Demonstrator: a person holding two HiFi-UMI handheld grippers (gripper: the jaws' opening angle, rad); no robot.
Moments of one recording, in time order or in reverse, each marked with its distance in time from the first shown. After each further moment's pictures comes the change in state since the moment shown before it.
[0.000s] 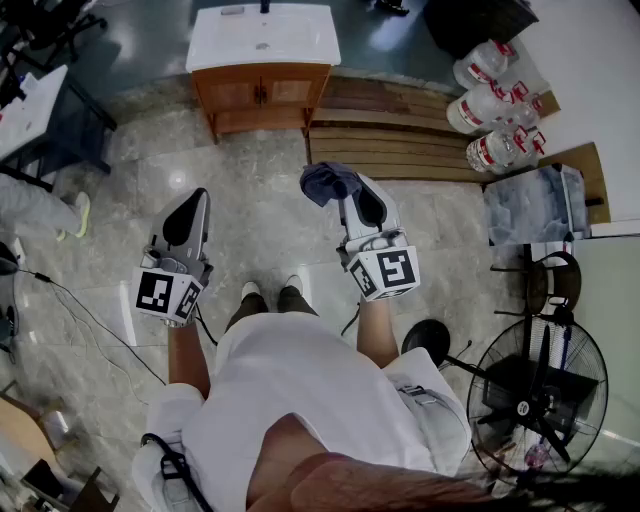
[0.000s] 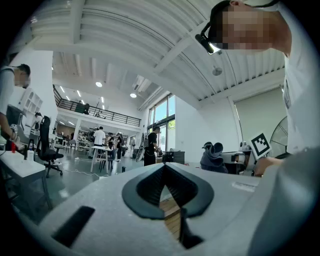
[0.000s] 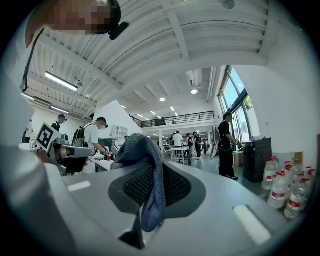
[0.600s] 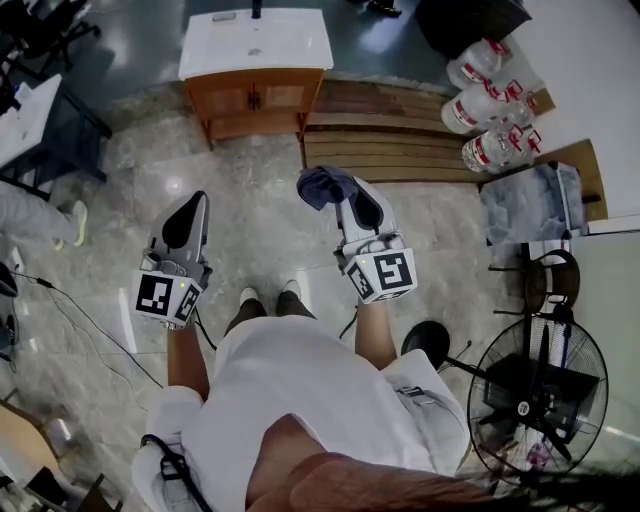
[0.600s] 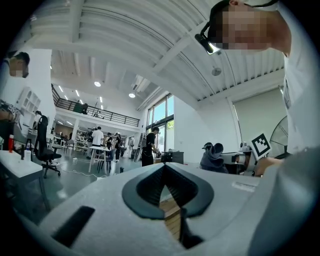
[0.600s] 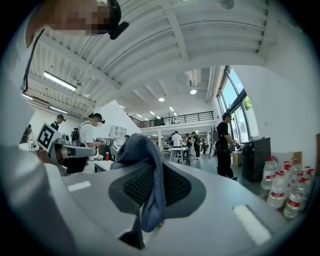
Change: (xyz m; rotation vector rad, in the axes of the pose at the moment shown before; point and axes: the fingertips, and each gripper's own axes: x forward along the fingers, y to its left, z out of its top) left arm 0.014 -0.001 0.000 0.001 -0.001 -0.014; right arm 0.002 -0.009 -0.003 0.010 -0.001 -0.012
